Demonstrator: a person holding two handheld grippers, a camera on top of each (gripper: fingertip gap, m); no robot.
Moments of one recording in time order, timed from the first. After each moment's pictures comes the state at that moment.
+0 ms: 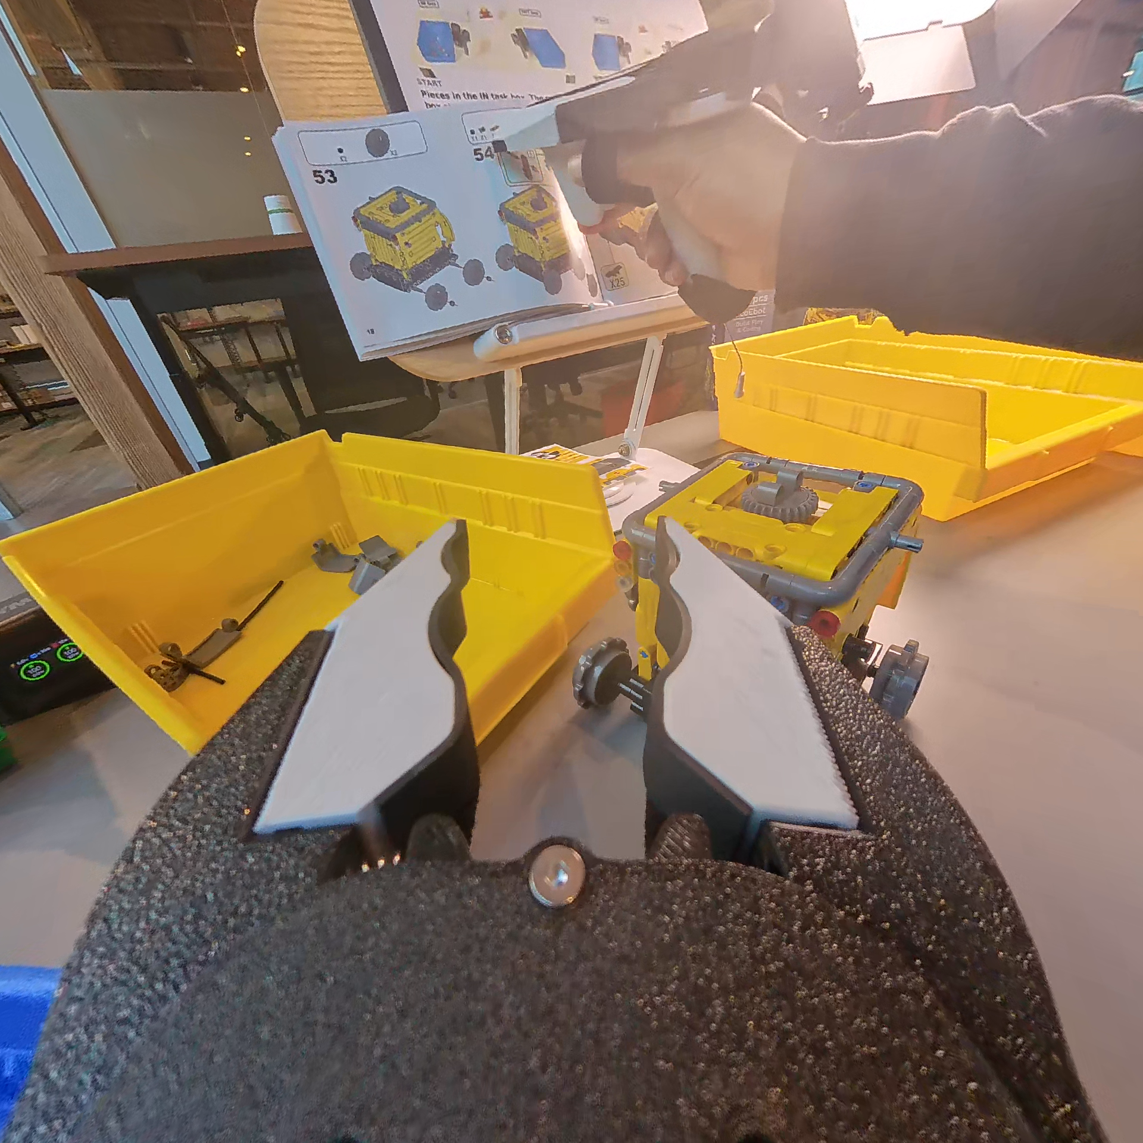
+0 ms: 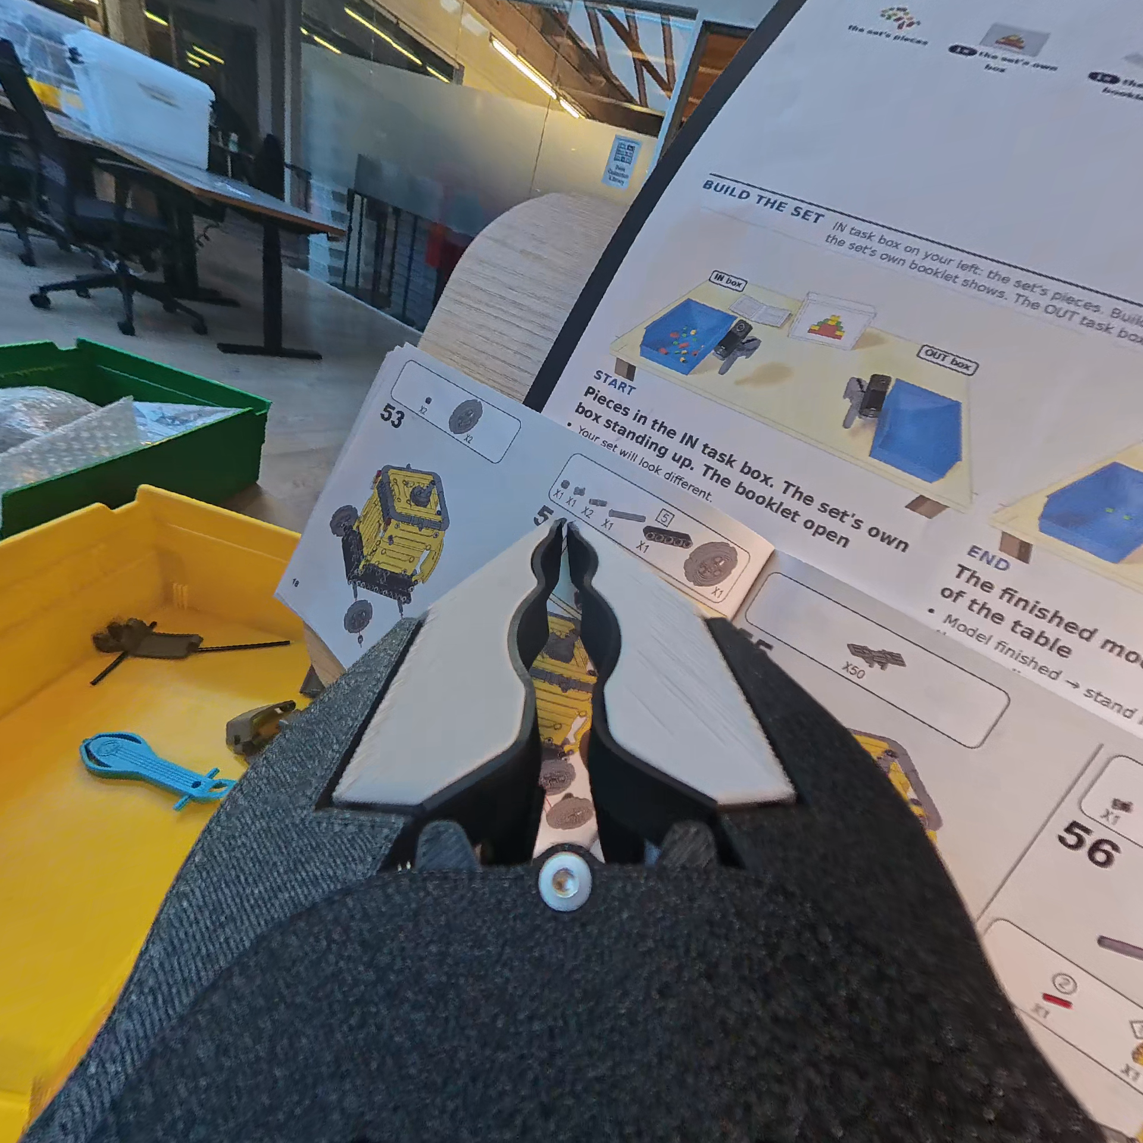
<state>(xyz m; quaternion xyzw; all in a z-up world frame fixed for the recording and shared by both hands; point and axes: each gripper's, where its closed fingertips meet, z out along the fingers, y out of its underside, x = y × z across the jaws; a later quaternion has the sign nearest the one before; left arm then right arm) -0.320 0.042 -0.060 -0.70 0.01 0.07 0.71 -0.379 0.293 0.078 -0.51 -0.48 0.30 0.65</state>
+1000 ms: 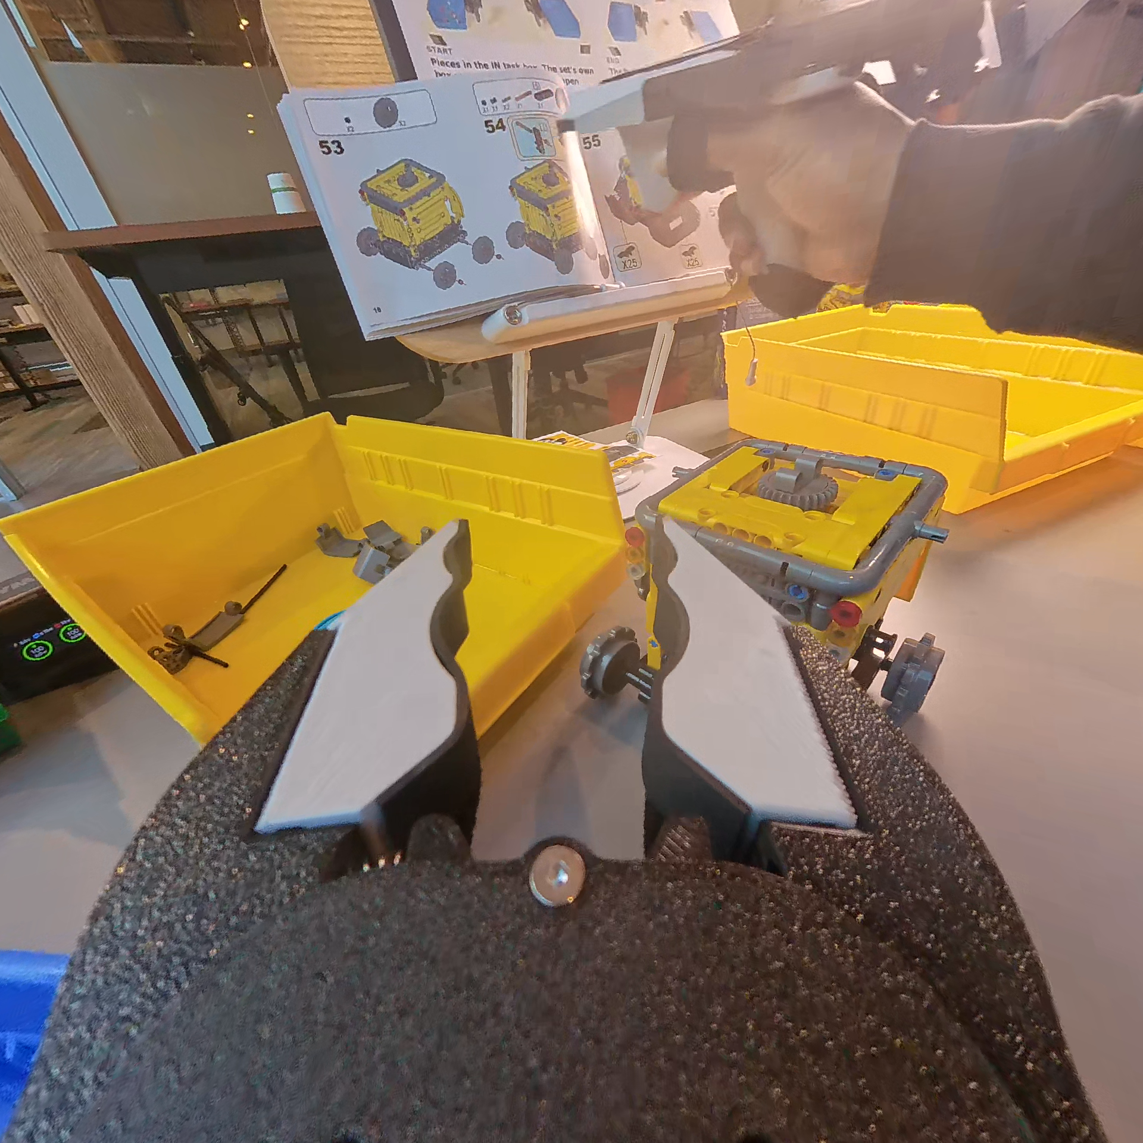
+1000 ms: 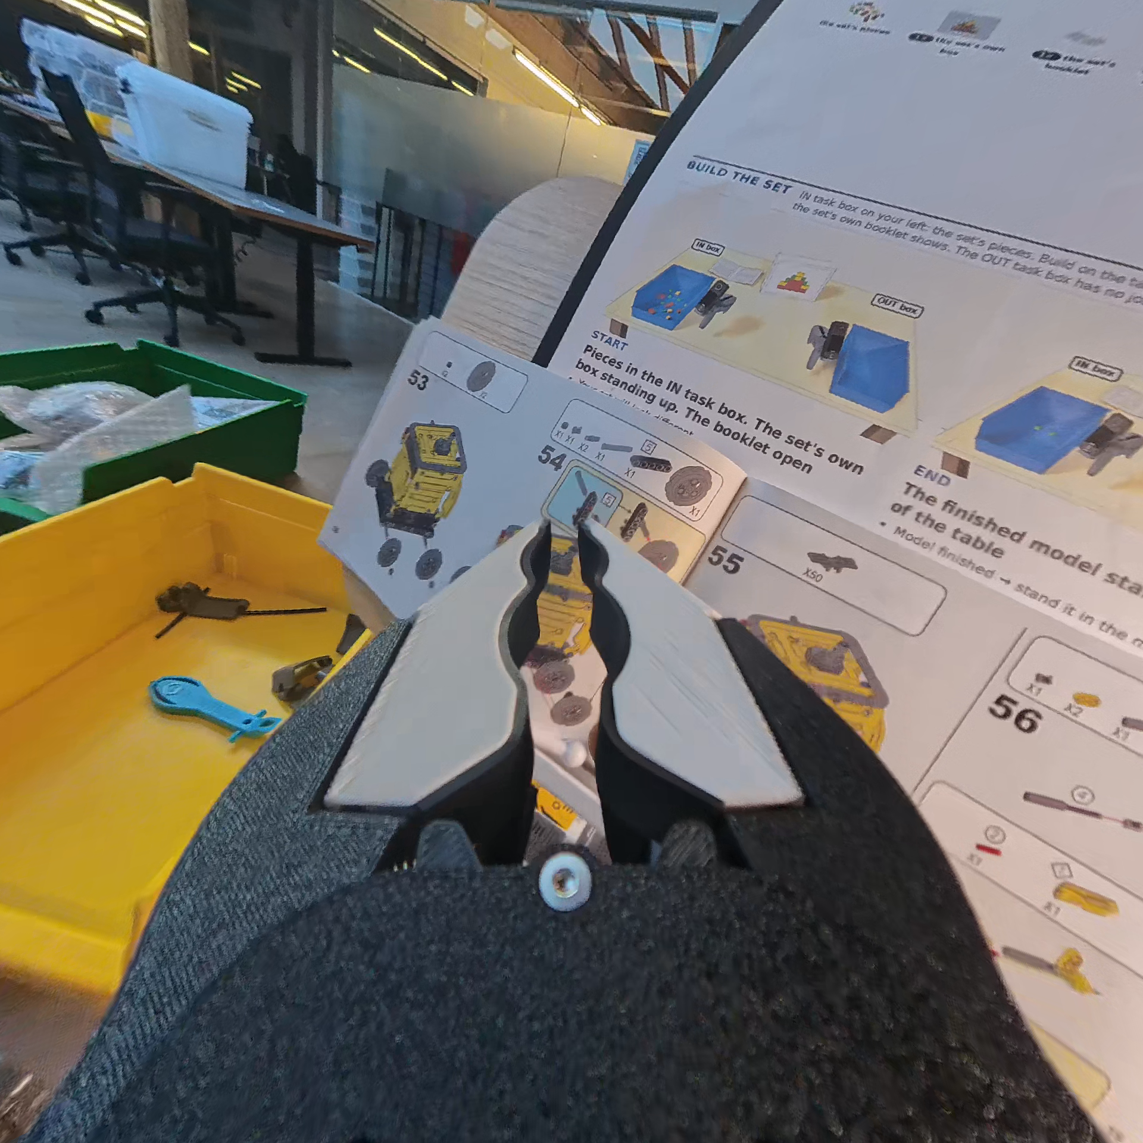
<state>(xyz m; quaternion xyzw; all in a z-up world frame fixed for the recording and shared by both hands) -0.326 0.042 -0.065 -0.71 0.00 0.07 0.70 -0.343 0.284 0.069 -0.51 -0.48 0.32 0.63</state>
